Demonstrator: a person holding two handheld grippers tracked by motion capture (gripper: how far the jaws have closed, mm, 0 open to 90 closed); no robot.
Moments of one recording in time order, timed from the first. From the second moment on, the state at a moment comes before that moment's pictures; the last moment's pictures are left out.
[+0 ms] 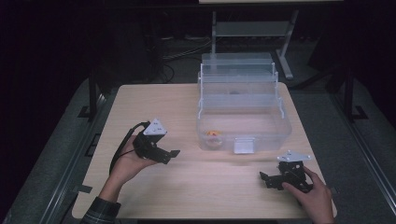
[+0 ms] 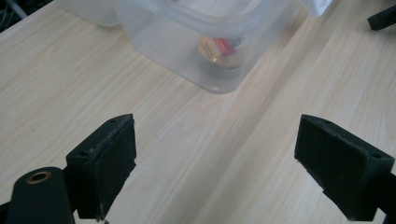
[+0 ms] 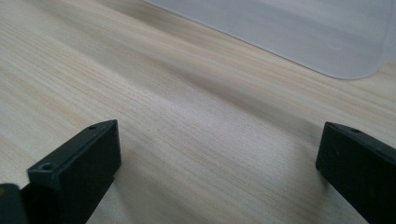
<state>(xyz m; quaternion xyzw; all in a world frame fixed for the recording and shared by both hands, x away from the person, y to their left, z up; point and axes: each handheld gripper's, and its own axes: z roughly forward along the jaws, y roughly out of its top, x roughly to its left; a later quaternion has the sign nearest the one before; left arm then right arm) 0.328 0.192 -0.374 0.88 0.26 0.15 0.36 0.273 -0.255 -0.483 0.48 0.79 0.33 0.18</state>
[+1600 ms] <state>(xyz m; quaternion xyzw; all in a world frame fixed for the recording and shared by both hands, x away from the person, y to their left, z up) 0.263 0.285 -0.452 0.86 0.35 0.15 0.33 0.273 -0.255 -0.483 0.48 0.79 0.33 0.18</state>
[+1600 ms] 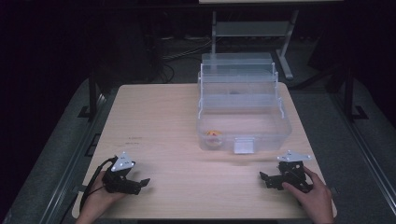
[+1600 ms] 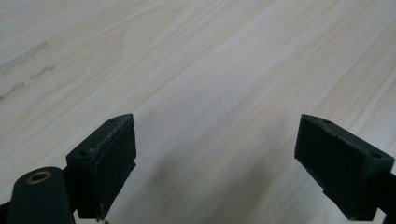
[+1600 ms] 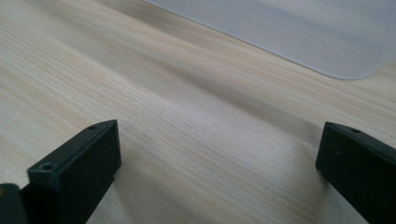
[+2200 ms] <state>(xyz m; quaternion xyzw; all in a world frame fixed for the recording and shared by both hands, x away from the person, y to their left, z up) 0.254 0.298 -0.473 0.86 0.35 0.15 0.35 0.273 -0.255 -0.483 0.48 0.79 0.33 0.18</state>
